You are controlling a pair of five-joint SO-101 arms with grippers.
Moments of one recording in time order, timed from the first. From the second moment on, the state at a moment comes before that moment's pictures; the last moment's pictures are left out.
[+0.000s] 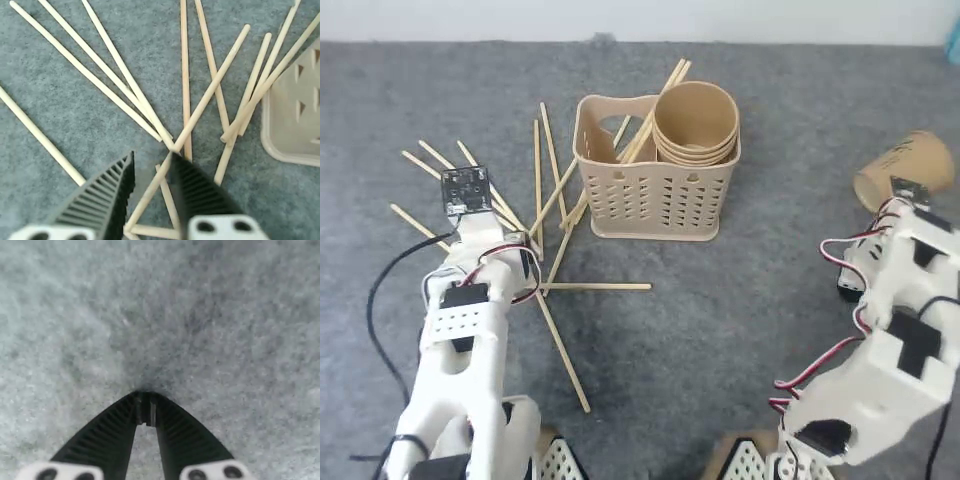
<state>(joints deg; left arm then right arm) -15.8 -33.1 70.0 25.5 4.6 26.3 14.6 21.1 62.7 10.7</state>
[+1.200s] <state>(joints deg) -39.3 26.1 11.9 45.1 24.3 22.6 -6.2 46.8 44.7 15.2</state>
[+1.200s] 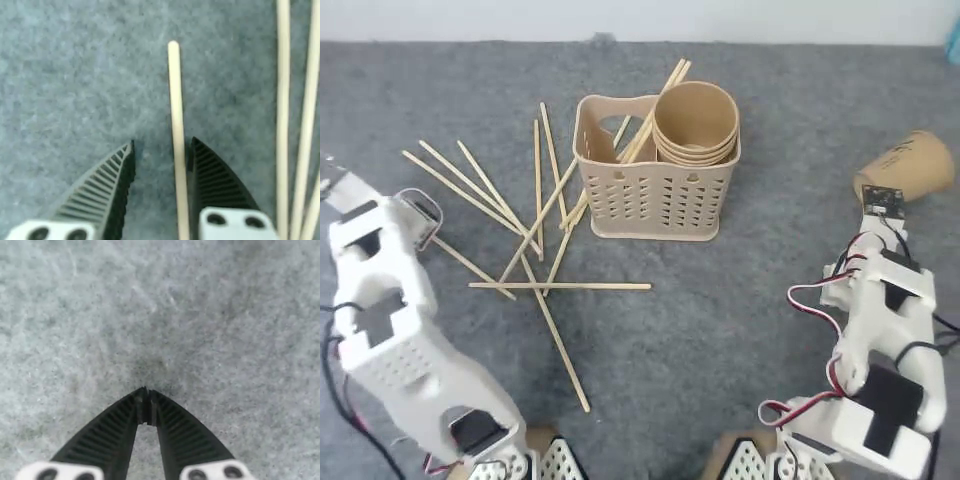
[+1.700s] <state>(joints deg) -38.8 29.0 4.3 53.5 24.4 22.4 -6.2 47.0 44.1 15.2</state>
